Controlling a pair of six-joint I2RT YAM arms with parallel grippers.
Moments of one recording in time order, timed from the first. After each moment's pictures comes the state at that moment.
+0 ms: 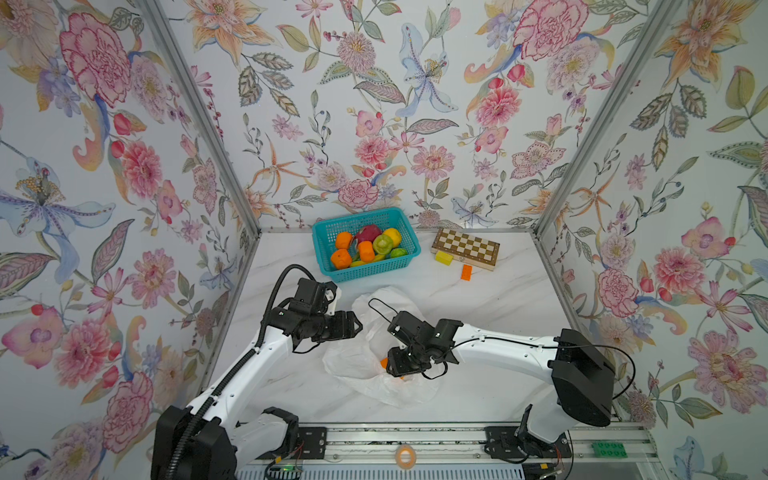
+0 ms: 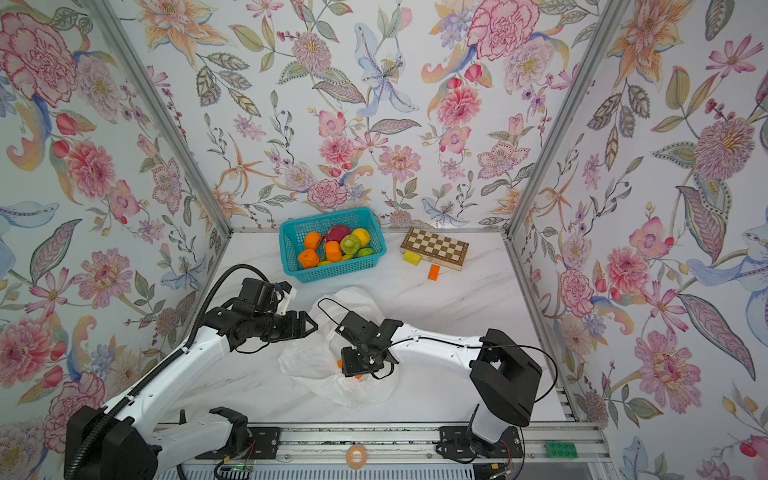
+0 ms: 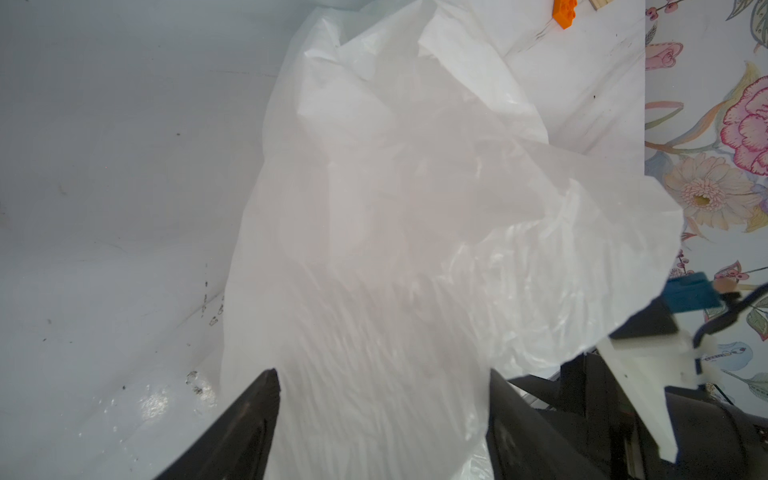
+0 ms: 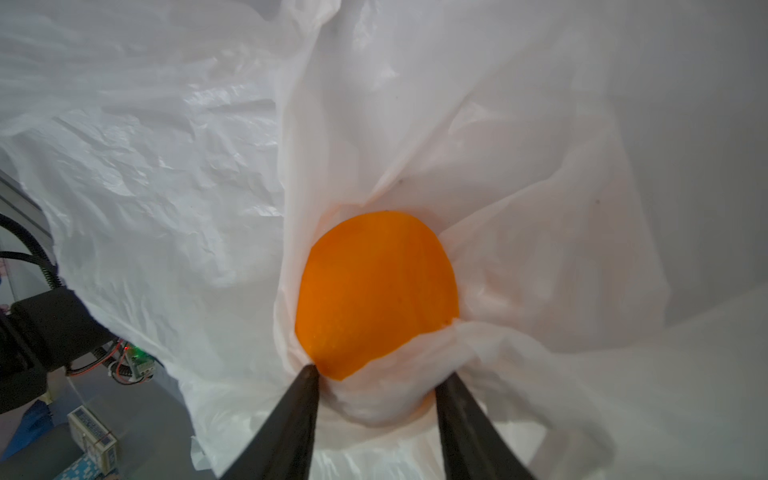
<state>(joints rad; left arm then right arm) -0.35 1.16 0.86 -0.72 0.38 -0.41 1.09 1.64 1.07 -0.60 -0.16 0.80</state>
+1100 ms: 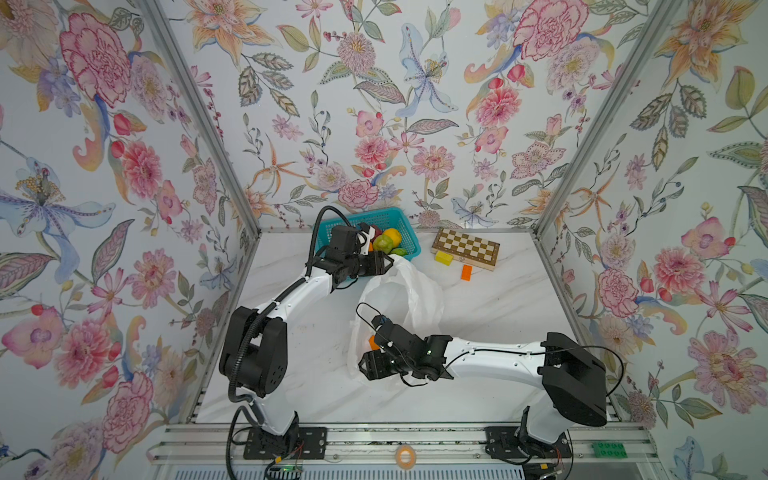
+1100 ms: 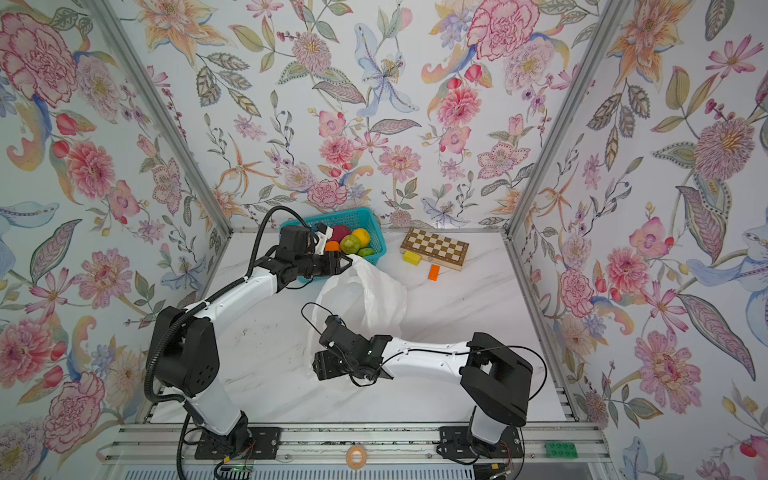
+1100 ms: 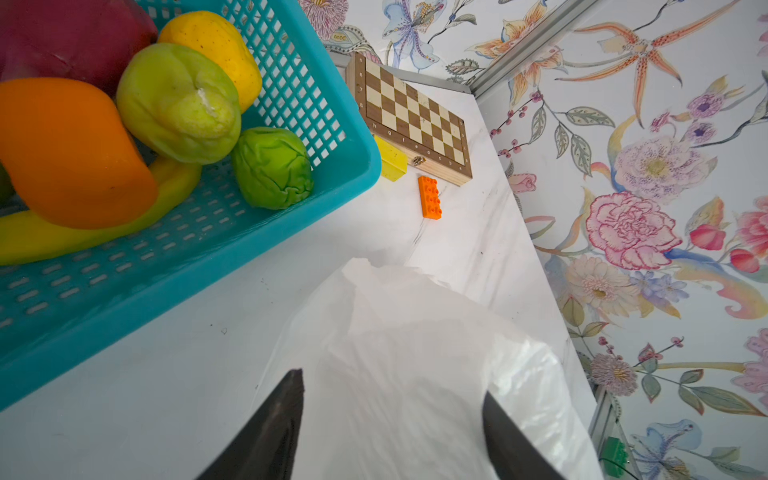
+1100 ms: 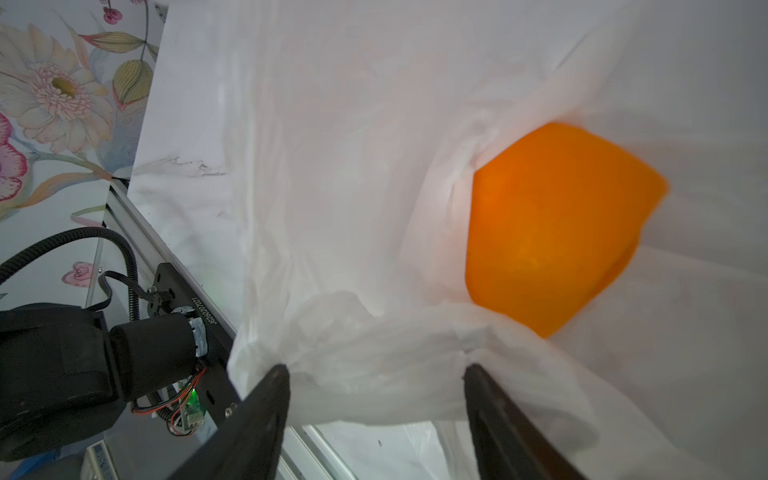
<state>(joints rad) -0.39 1.73 1.35 -0.28 0.45 -0.42 1.18 1.64 1.04 -0.24 -0.05 0.80</state>
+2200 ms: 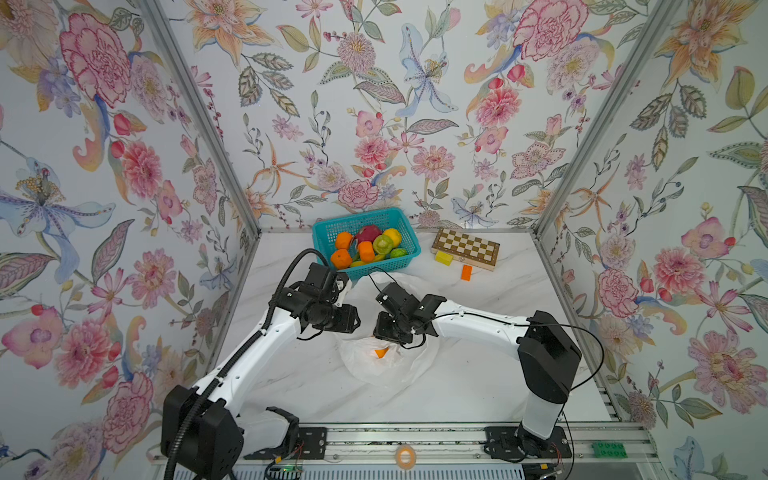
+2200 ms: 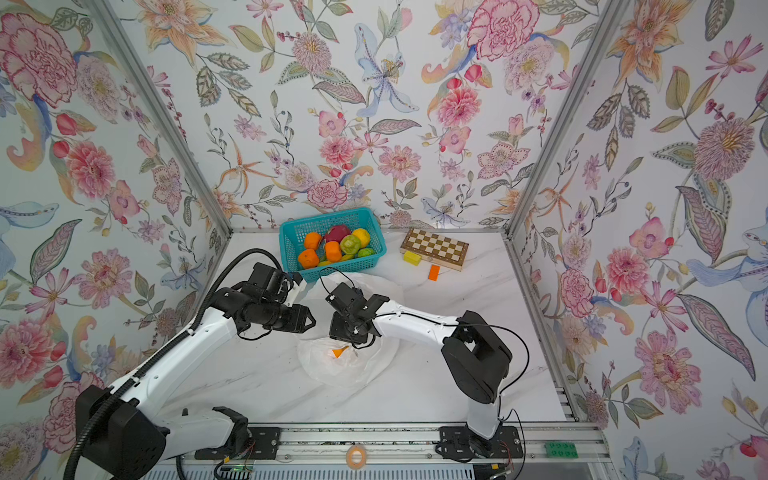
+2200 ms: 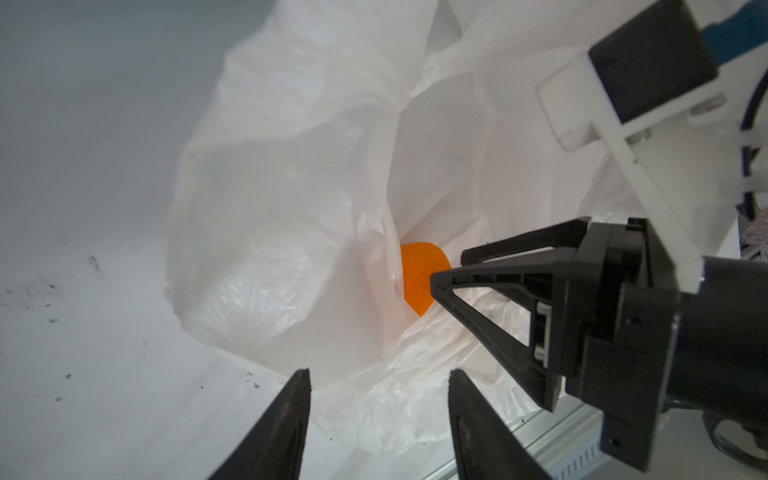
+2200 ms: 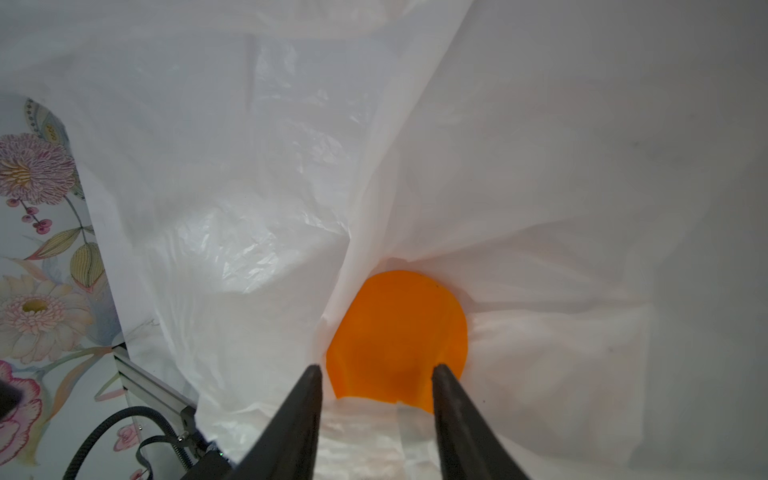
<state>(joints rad) -0.41 1.29 1.05 -0.90 0.29 -0.21 0.97 1.86 1.37 -0.58 -0.12 1.05</state>
